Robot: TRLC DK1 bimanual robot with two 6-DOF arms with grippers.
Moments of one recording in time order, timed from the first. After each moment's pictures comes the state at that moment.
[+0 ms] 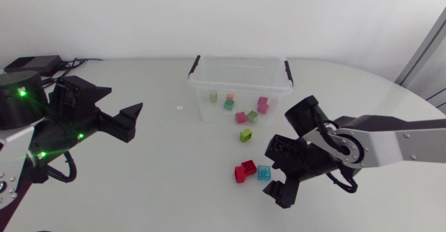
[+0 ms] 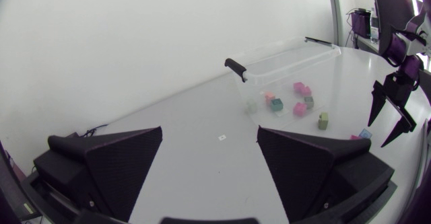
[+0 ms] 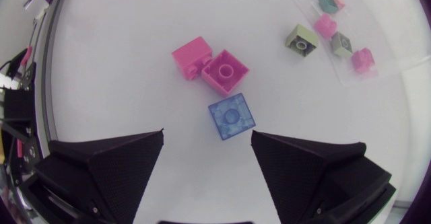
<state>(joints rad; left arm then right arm) -0.24 1.00 0.48 0.20 0.02 0.30 0.49 1.52 0.67 -0.38 -0.20 -0.56</state>
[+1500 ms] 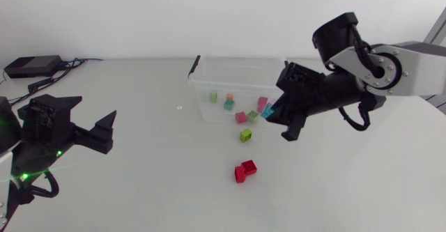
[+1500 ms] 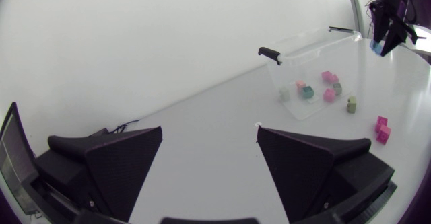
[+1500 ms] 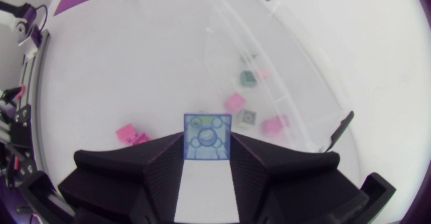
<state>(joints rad) -0.07 0.85 0.33 0.27 0.03 0.40 0.35 1.47 1.04 -0.49 -0.25 -0.69</state>
